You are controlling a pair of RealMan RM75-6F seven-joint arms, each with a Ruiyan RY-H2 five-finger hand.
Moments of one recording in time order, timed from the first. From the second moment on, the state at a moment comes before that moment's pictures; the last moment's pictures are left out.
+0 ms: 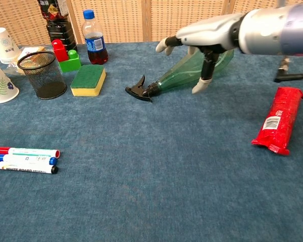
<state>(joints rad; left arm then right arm) -0.04 -1.17 0.04 -1.59 1.57 1.50 -0.13 1.16 -1.38 0.06 -1.60 -0.81 0.85 -0.51</state>
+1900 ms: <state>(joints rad) -0.03 -1.20 0.03 -1.52 1.52 1.46 -0.19 1.37 -1.67 0.05 -1.01 -0.58 0.54 -0.58</state>
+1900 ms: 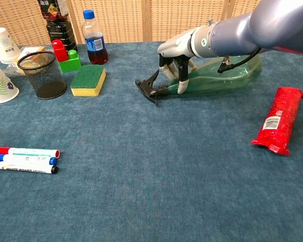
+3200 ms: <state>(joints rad) -0.05 -1.21 0.02 -1.57 1.55 1.47 -0.13 0.87 -1.29 0.50 -1.62 -0.78 0.81 0.36</state>
